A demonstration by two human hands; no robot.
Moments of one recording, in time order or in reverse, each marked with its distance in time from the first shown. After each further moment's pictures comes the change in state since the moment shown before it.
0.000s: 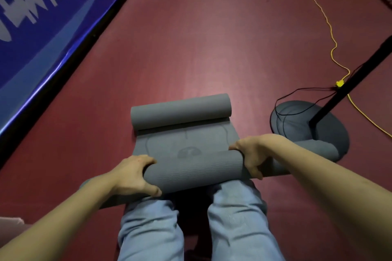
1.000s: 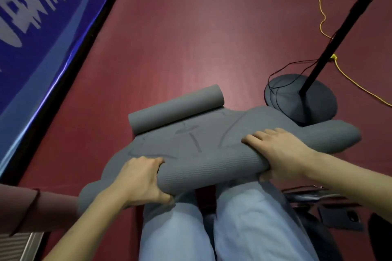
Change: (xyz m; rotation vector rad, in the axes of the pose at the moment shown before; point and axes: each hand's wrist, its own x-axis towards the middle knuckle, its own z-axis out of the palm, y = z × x) left_hand -0.155 0.083 0.020 0.275 0.112 -0.010; right_hand -0.146 -0.032 0.146 -0.200 0.662 -0.104
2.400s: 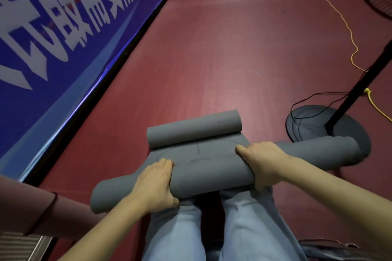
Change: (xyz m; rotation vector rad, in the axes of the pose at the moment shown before) left_hand 0.035 -0.008 0.007 -0.083 0.091 -0.138; right_hand 0.089 -0.002 -0.038 -0.114 -0.121 -0.052
